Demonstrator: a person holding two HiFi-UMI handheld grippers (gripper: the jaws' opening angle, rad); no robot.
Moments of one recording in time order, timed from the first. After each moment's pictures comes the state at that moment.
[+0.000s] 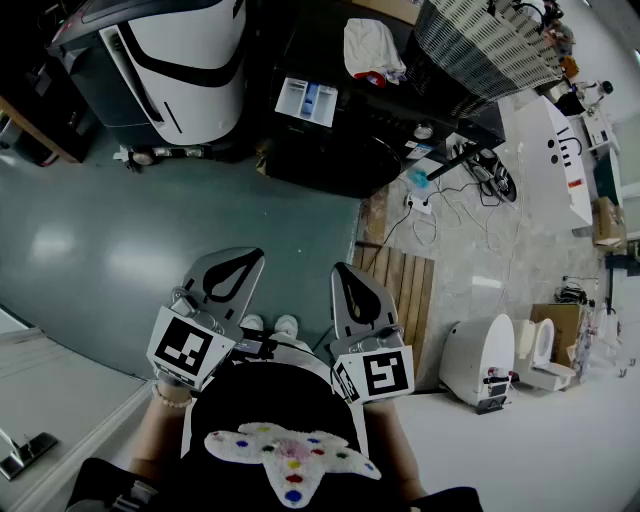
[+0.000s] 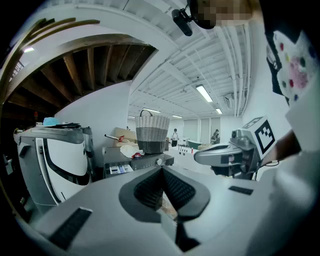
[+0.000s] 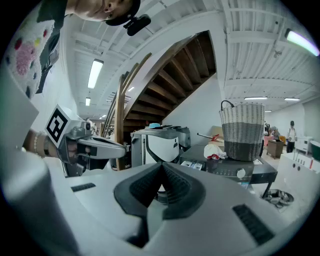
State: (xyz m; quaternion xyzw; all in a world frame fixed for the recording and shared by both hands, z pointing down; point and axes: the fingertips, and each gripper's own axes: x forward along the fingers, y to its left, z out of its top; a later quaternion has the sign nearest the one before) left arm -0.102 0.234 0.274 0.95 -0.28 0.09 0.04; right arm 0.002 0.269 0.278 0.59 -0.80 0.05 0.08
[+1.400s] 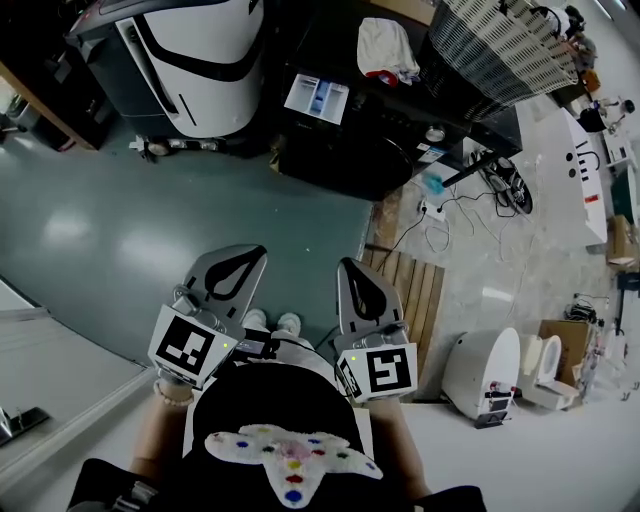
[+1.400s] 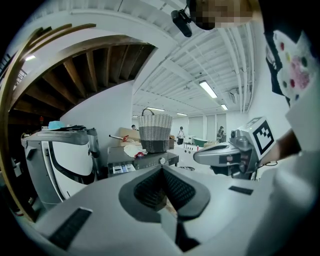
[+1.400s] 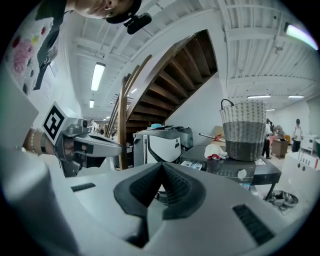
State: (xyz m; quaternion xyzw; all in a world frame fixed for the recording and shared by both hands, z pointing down) left arm -0.084 0.243 0.272 0.94 -0.32 0.10 0.03; right arm 0.027 0.268 0.283 0.58 -0.81 0.04 0.07
